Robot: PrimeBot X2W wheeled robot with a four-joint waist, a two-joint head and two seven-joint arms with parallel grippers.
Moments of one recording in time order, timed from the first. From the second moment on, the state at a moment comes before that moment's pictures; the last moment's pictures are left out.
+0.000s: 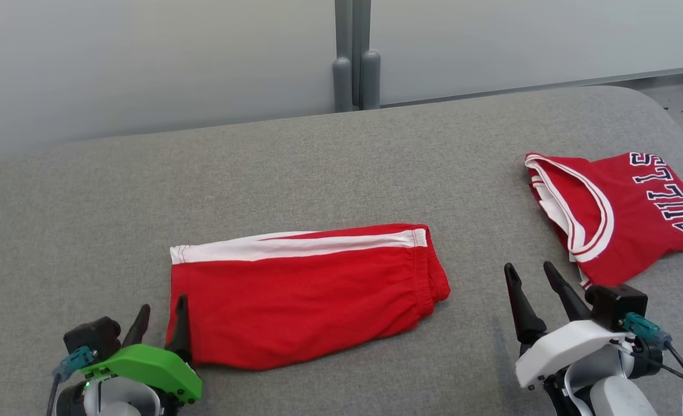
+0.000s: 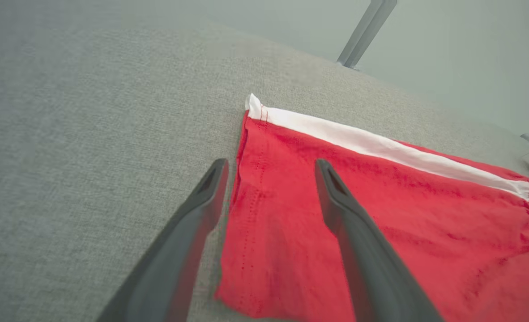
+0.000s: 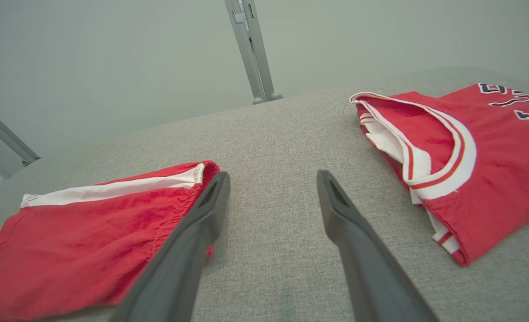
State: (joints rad) left arm -0.21 0.30 -0.46 0.53 -0.88 0.09 -0.22; right arm -0.07 -0.05 0.04 0.23 0.28 0.13 -0.10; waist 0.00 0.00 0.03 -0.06
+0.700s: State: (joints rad) left arm -0.03 0.28 -0.38 0.22 -0.71 0.17 -0.26; right arm -0.12 -0.05 0.12 0.42 0.39 0.13 -0.01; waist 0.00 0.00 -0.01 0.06
